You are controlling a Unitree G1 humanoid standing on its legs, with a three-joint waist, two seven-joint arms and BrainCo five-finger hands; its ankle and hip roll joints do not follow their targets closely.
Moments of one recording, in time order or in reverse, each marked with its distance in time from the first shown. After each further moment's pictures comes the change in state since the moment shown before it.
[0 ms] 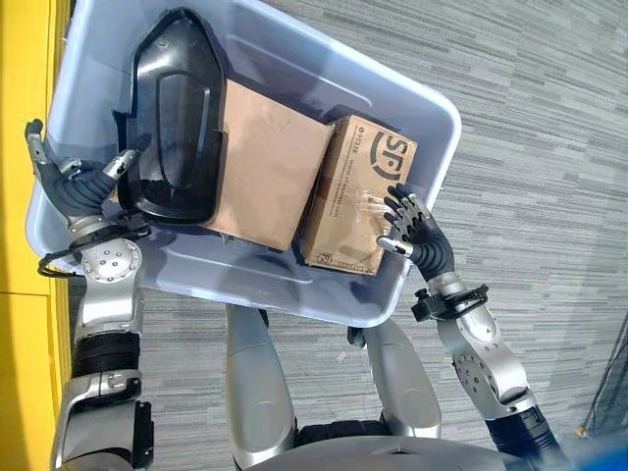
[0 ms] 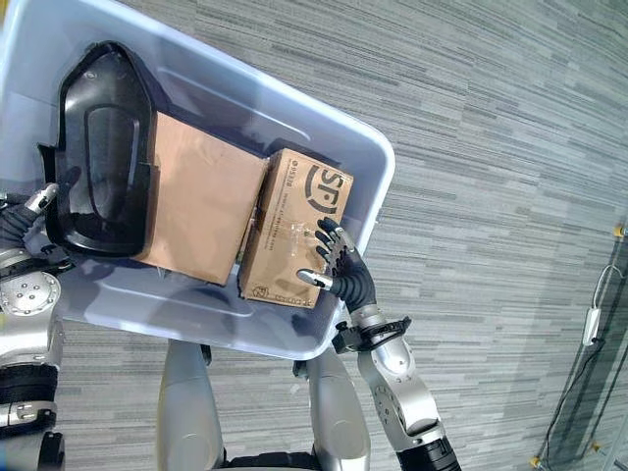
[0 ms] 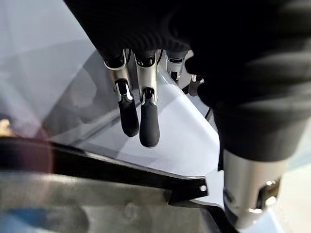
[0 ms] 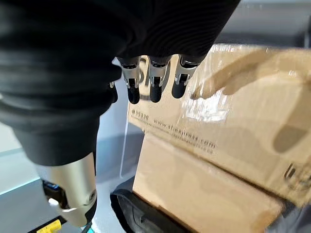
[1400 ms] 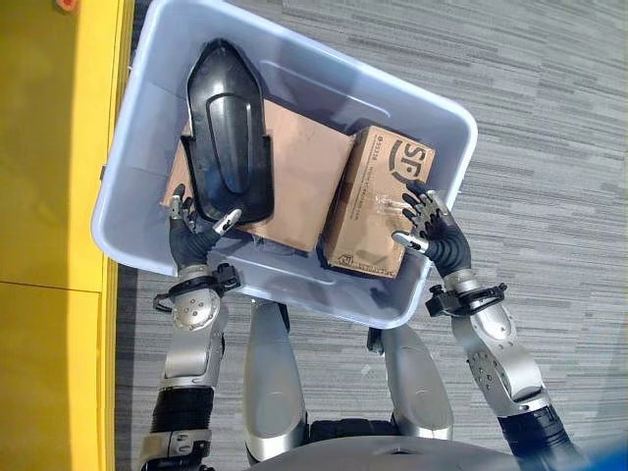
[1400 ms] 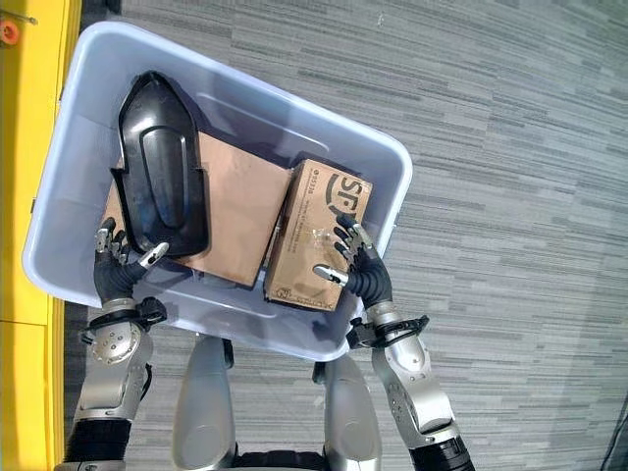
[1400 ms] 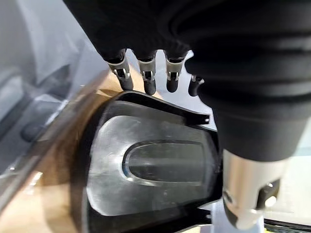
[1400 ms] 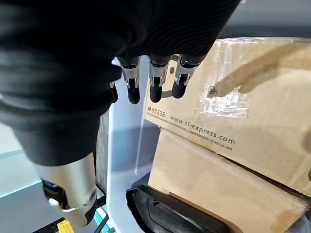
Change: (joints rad) left arm 0.238 -0.299 -0.143 -0.247 -0.038 0.086 -0.187; right arm 0.003 -0.046 -0.079 -0.009 -0.011 0.001 -0.025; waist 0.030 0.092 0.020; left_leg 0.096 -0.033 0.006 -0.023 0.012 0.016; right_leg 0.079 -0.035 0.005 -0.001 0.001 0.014
